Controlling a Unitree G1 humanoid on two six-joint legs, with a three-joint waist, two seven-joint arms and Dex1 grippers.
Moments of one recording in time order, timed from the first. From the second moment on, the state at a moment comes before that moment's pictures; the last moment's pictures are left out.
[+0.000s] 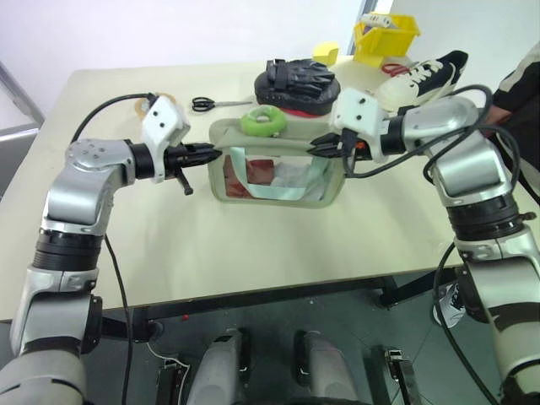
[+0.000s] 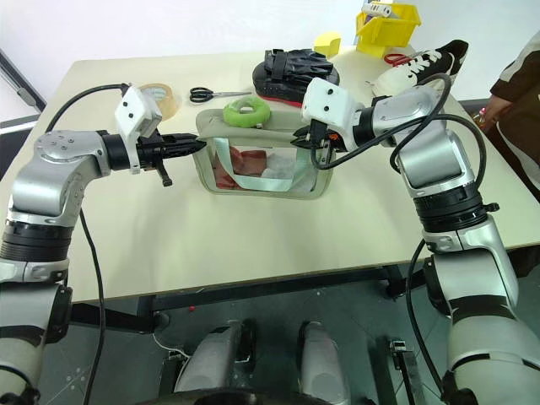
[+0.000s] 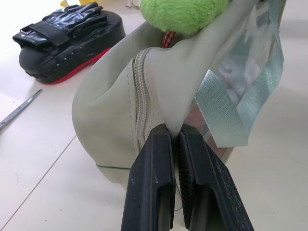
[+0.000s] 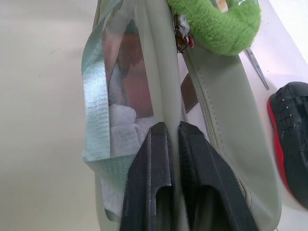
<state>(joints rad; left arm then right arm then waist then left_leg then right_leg) -0.76 0.70 -0.02 0.10 -0.28 0.50 -1.00 -1.00 -0.68 0.23 0.13 0.03 0.46 1.19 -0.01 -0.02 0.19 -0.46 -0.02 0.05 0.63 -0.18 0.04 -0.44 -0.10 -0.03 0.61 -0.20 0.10</state>
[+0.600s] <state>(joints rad) -0.75 0.70 -0.02 0.06 -0.29 0.54 -1.00 -1.43 -0.38 0.11 0.79 0.13 0.55 1.02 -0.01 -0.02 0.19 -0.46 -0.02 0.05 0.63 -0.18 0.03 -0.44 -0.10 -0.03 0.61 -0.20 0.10</state>
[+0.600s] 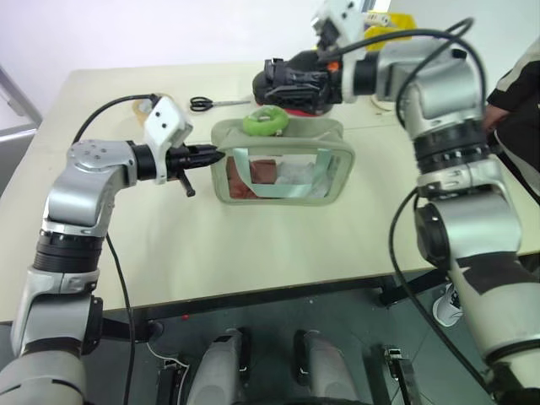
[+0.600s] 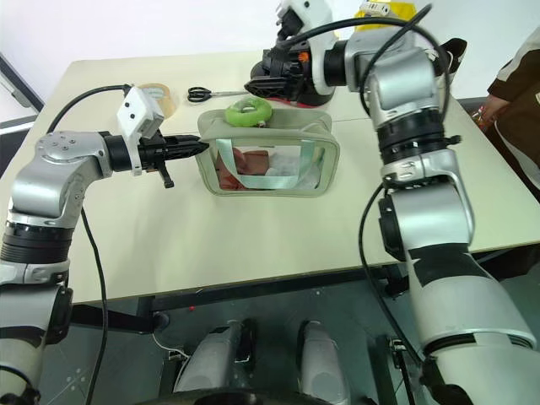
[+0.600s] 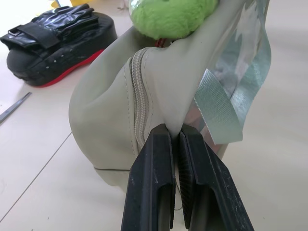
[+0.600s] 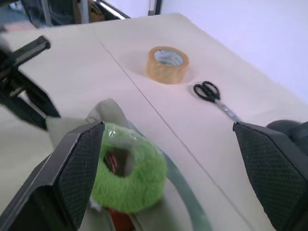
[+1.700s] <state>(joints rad) -0.72 0.70 -0.02 0.03 -0.30 0.53 -0.99 -1.16 -0.70 0.07 0.43 -0.11 0.42 0.71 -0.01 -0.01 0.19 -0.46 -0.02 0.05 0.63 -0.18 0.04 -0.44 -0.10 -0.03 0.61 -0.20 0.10</state>
